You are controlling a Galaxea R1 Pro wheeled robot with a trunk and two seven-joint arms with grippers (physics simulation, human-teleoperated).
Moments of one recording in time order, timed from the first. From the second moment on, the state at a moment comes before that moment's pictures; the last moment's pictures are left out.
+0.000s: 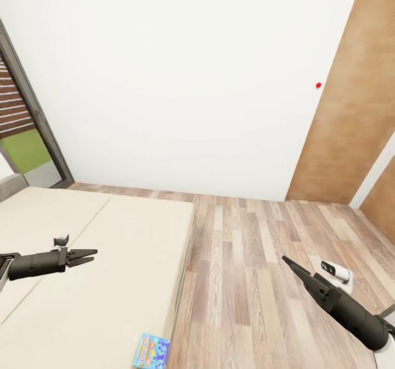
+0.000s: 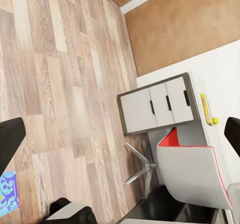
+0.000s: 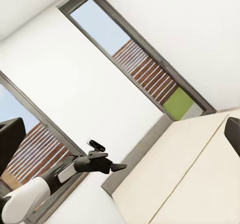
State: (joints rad) left arm -0.67 0.51 0.28 -0.74 -0.08 0.86 -1.56; right arm -0.12 -0.01 -0.55 -1.60 -0.50 0.74 1.35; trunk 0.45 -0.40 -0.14
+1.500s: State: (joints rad) left arm -0.67 0.49 0.28 -0.74 -0.07 0.86 -1.56; right arm -0.12 -0.02 -0.55 -1.60 -0.50 0.74 1.35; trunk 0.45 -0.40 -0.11
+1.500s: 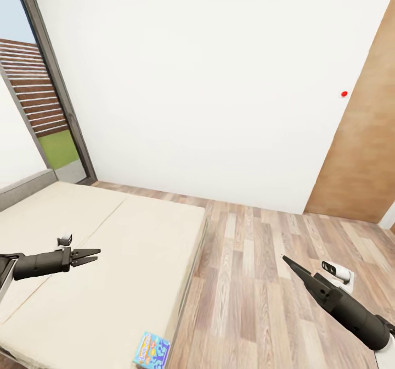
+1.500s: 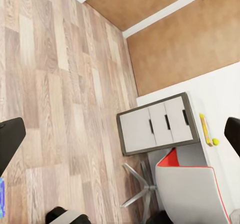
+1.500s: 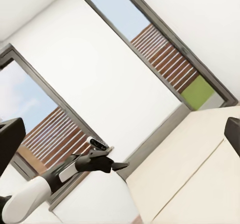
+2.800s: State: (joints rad) left arm -0.67 0.49 0.28 -0.74 -0.07 0.86 -1.56; right arm -0.12 -0.02 -0.54 -1.60 -0.50 0.74 1.35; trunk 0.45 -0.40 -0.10
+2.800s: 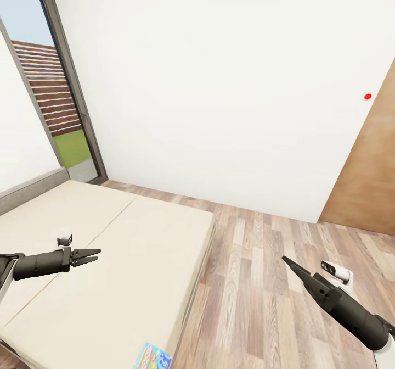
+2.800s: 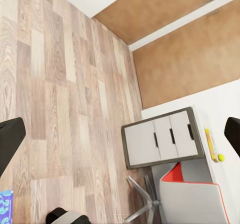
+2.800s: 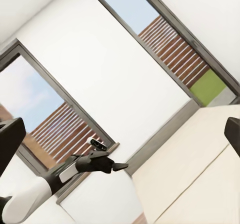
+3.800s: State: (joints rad) left arm -0.67 0.49 0.28 -0.74 -0.07 0.86 -1.56; right arm -0.12 -0.01 -0.54 -1.60 -0.50 0.74 1.35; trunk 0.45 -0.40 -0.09
